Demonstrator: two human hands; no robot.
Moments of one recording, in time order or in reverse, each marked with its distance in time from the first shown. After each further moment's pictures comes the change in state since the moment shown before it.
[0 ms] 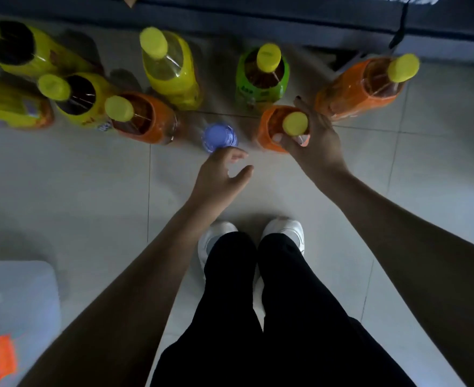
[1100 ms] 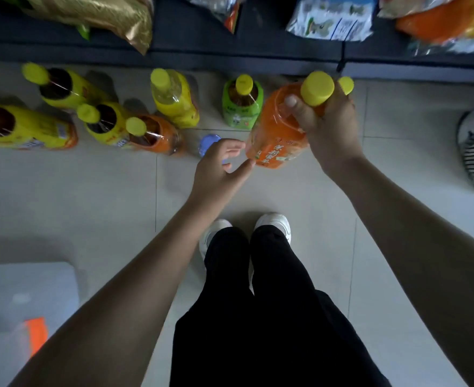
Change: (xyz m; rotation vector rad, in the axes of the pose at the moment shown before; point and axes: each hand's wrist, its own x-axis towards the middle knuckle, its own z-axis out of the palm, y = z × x) left_hand -0.057 0.087 -0.026 -0.252 0.080 0.066; right_hand -0.050 -0.074 -0.104 0.310 0.246 -0.076
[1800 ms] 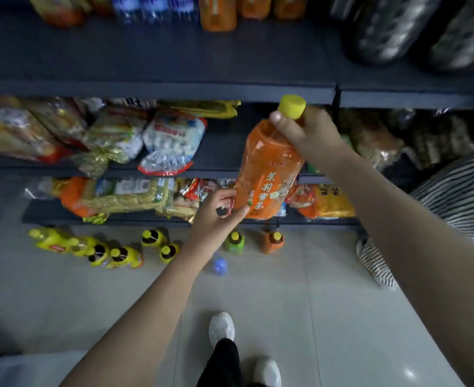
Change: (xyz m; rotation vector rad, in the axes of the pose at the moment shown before) left_hand -0.167 0.410 -0.136 -0.041 -0.005 0.302; right_hand -0.057 -0.460 -0.295 -0.071 -0.030 -0.355
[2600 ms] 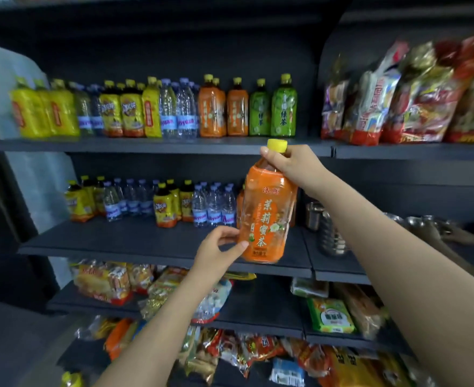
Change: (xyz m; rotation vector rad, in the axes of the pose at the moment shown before) left_hand -0.092 0.301 -0.085 0.065 0.235 0.422; right_hand -0.033 -0.307 -0.185 0.048 0.169 -0.310
